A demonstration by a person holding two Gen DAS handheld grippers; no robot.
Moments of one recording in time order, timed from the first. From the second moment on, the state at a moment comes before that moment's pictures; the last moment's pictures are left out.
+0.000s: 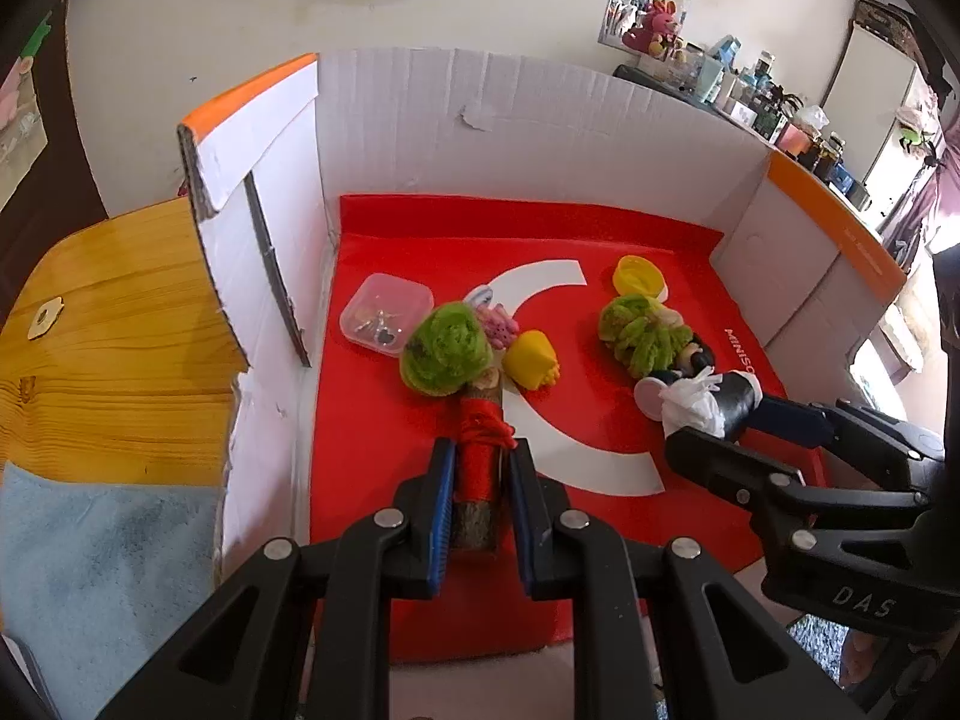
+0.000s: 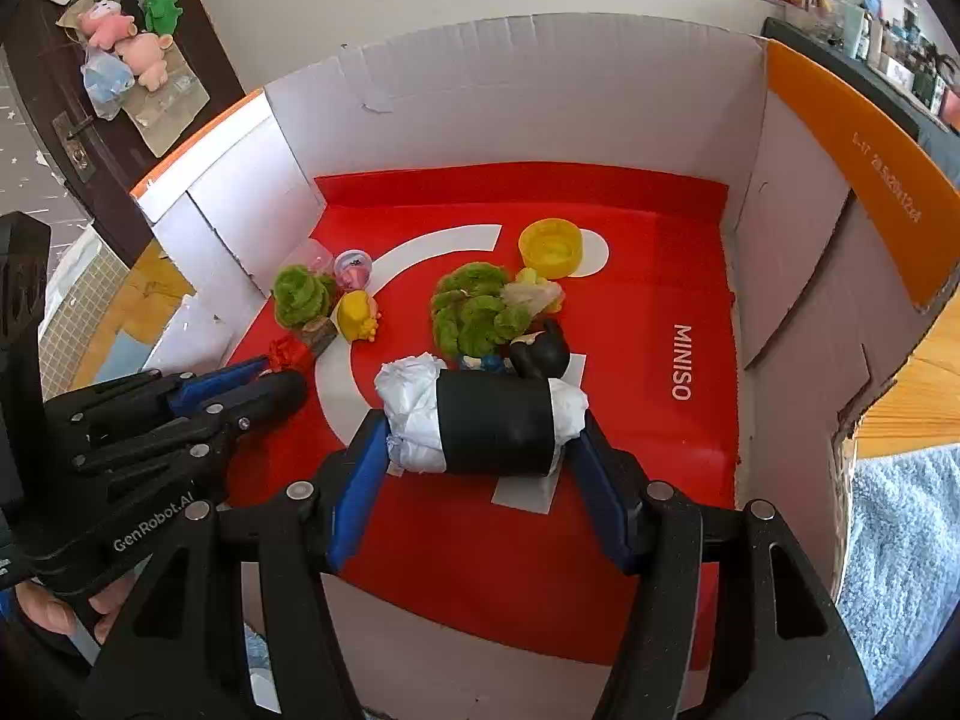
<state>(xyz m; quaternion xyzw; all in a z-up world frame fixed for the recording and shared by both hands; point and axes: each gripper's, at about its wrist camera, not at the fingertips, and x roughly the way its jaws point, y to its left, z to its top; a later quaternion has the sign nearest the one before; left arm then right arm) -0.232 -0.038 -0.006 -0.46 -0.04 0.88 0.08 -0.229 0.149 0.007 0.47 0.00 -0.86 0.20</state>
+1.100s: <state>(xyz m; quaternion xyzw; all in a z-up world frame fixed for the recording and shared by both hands) -0.224 -0.036 0.000 -0.45 -0.03 0.89 0.08 -0.219 0.143 0.007 0.47 0.01 -0.86 0.19</state>
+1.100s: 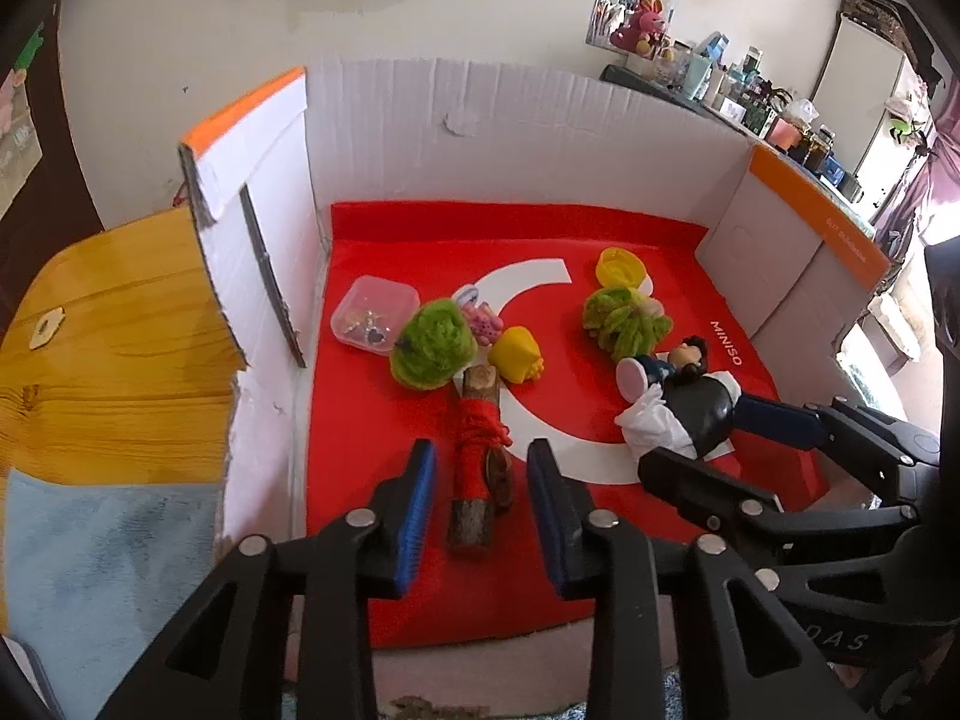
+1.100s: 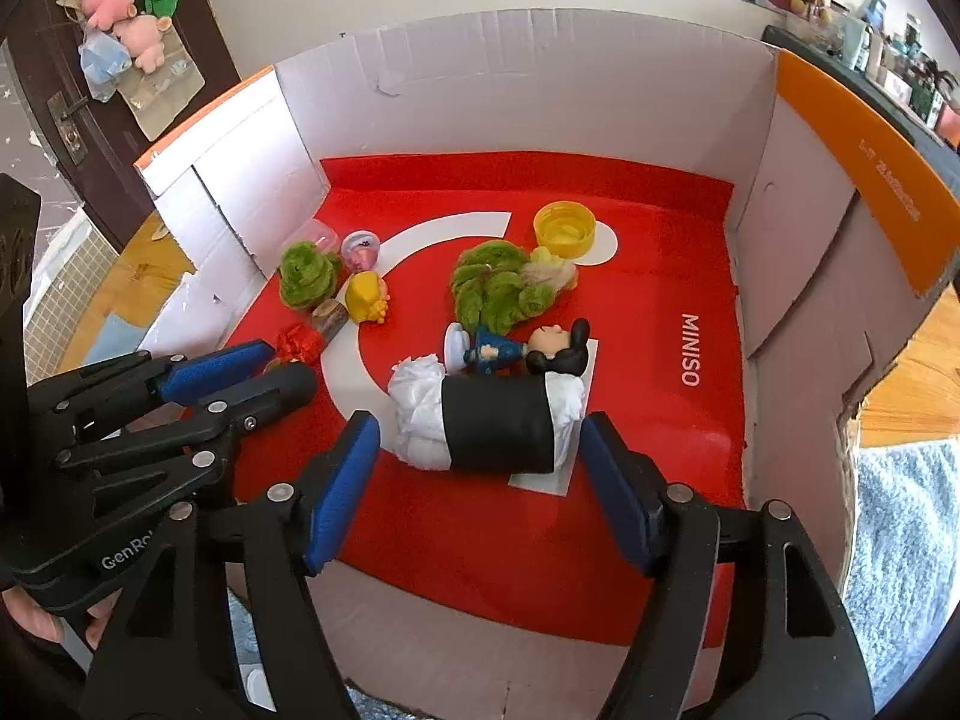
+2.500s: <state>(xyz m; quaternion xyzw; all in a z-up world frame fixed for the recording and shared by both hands) -0.127 -0.037 0.035 -0.41 -0.03 0.91 0.04 -0.132 0.173 0.050 0.40 -0.01 -0.90 0.20</state>
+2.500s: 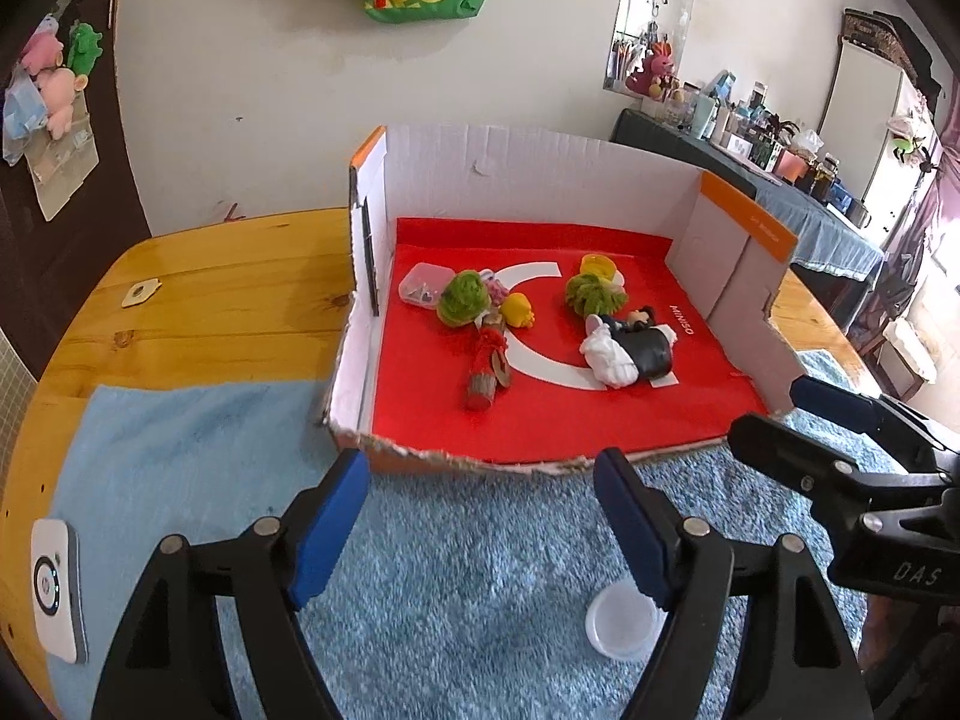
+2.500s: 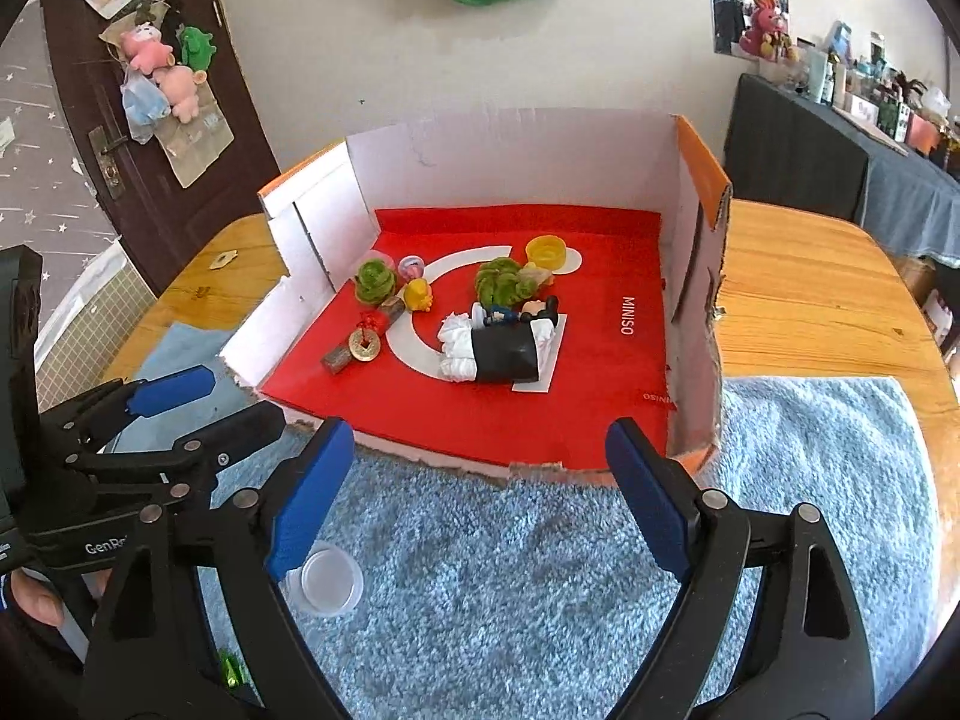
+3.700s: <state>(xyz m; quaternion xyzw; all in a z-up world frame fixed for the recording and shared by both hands) 0.018 -0.006 0.011 -0.43 0.00 0.90 0.10 -0.072 0.132 0.003 0.44 0.06 -0.85 0.28</state>
